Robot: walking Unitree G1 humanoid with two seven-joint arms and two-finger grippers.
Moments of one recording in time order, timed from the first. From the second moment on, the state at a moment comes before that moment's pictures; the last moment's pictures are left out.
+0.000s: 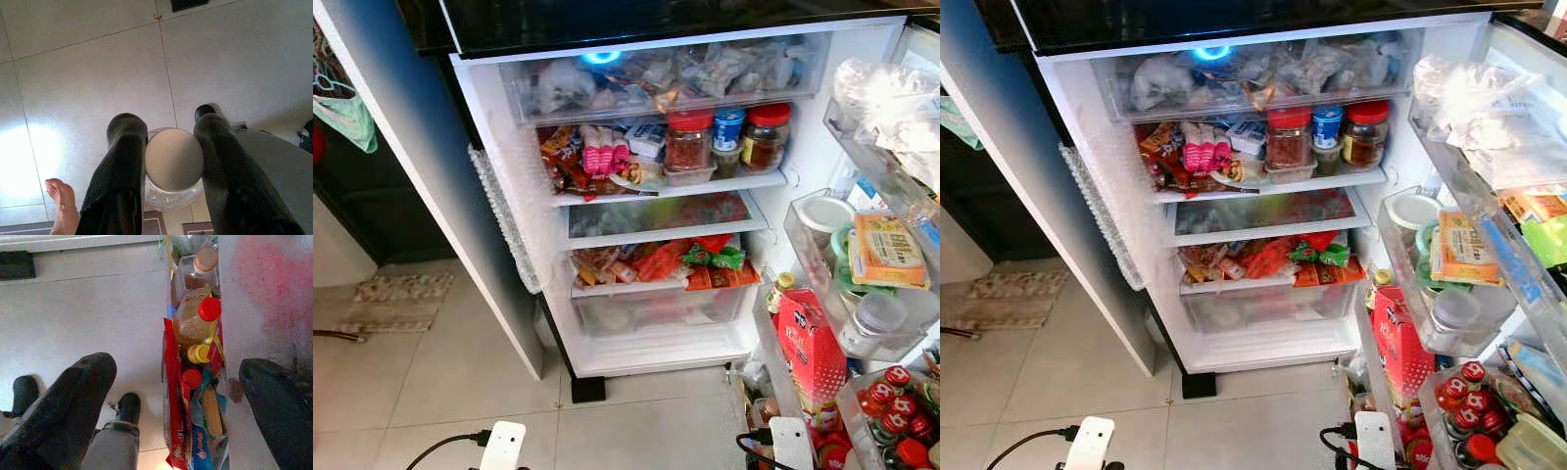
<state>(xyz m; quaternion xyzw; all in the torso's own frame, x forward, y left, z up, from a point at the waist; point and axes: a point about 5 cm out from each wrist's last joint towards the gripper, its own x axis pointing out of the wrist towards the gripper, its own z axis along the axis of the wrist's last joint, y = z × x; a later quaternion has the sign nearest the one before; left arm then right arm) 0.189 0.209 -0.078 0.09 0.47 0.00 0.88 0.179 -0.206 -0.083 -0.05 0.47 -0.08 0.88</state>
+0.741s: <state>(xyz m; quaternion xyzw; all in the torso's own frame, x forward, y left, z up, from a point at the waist) 0.189 0.210 -0.078 0.09 0.47 0.00 0.88 0.163 -0.273 -0.072 -0.07 0.46 -0.15 0.87</state>
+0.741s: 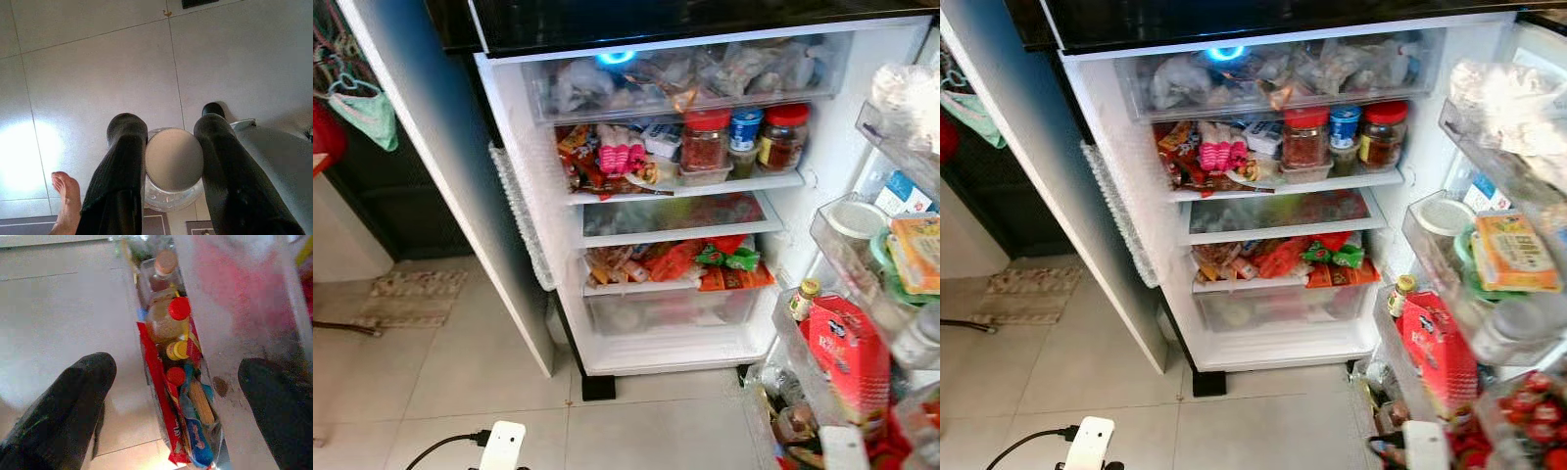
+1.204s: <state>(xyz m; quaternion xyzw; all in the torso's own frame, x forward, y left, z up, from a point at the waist) 0.194 0.208 -0.075 0.07 0.44 -0.01 0.90 0.164 -0.228 -0.086 0.02 0.47 -0.10 0.88</state>
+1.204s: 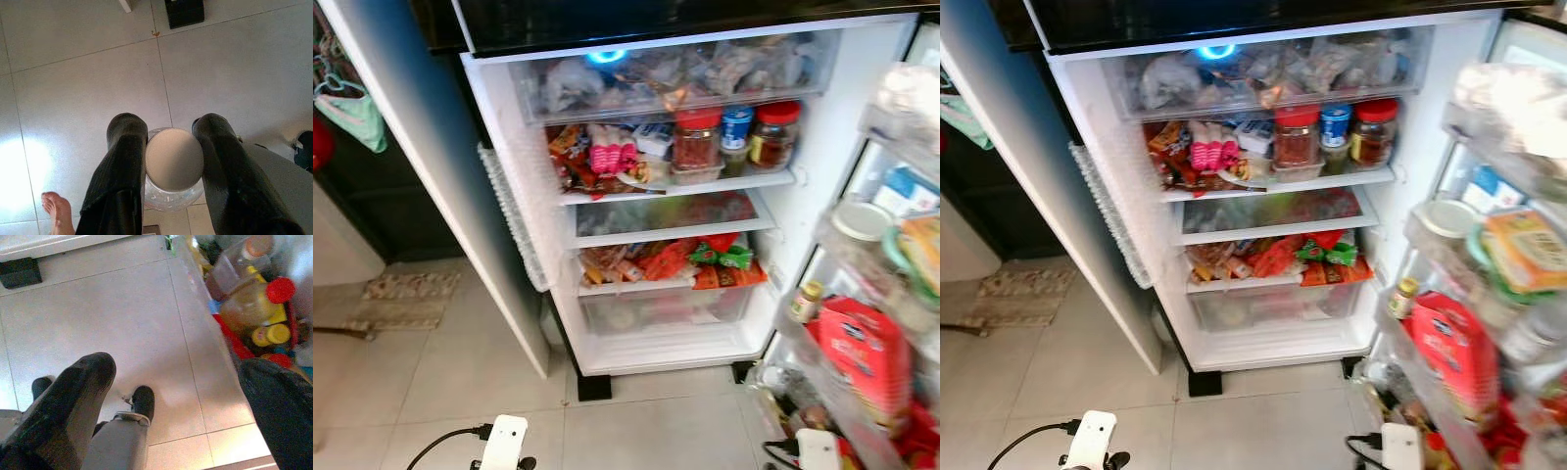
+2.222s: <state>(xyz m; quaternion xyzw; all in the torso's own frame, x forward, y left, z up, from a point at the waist) 0.192 0.204 -0.076 0.06 0.44 -0.01 0.89 0.160 -0.215 -0.091 0.04 0.49 -0.08 0.87</state>
